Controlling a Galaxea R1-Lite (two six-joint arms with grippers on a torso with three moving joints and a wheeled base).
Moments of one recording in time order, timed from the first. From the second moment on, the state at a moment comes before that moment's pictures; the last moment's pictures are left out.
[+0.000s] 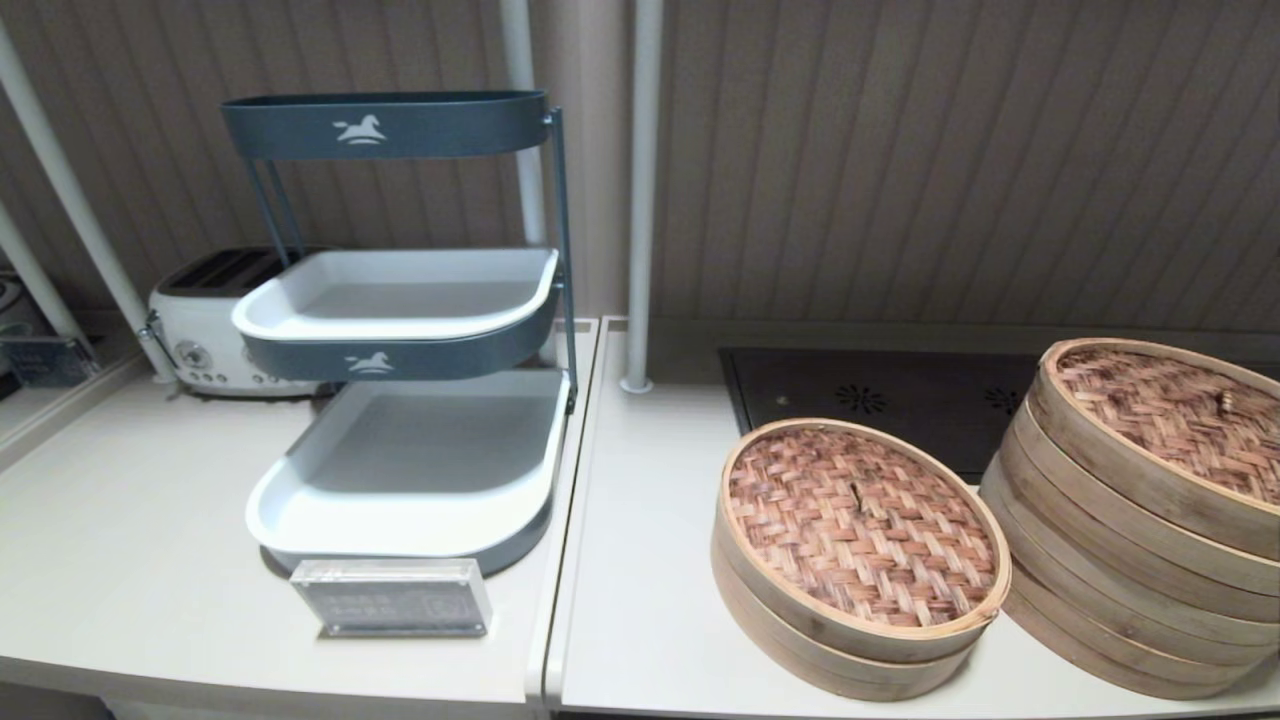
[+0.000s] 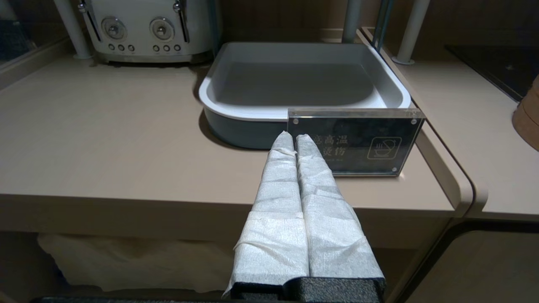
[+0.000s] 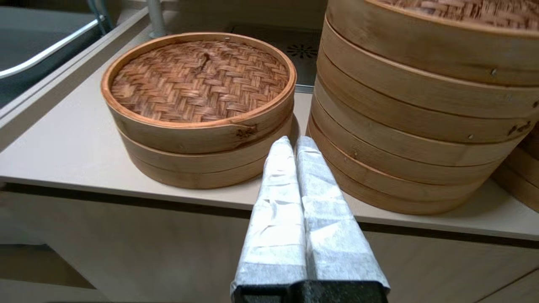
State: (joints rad) left arm 0.00 0.00 0.00 -0.05 -0.02 0.01; right arm 0.00 0.05 -0.20 0.16 0.05 -0.03
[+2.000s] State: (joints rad) left arm 0.00 0.00 0.00 -0.05 -0.02 0.01; right arm 0.25 1.81 -1.50 0.63 0.07 0.25
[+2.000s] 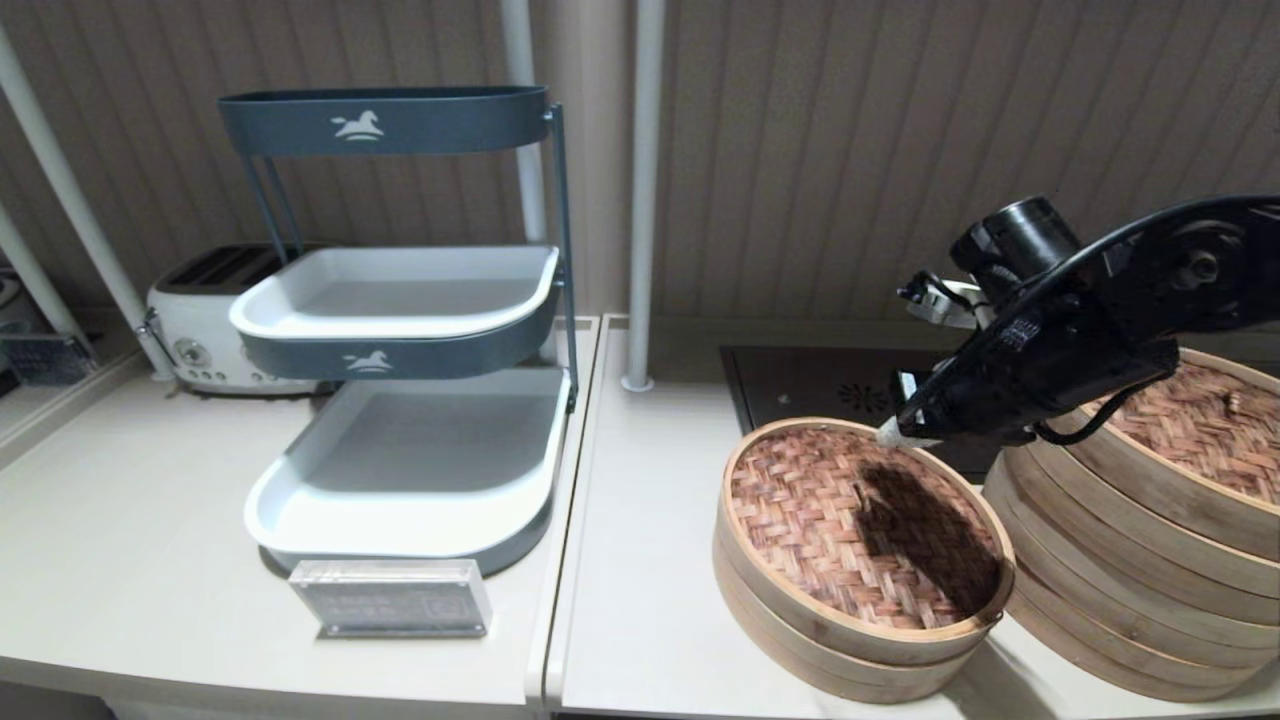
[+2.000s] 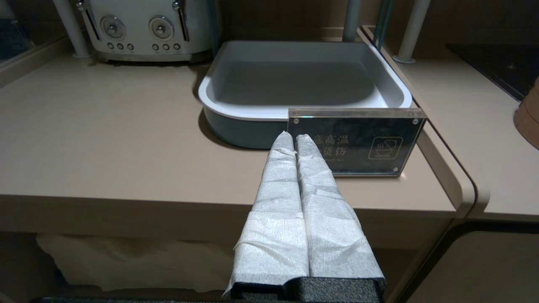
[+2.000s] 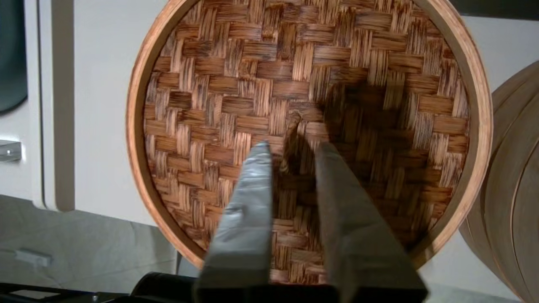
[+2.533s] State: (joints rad) left arm 0.00 0.00 0.00 -0.05 -0.02 0.01; right arm 0.28 1.90 -1.50 0.62 0.01 0.22
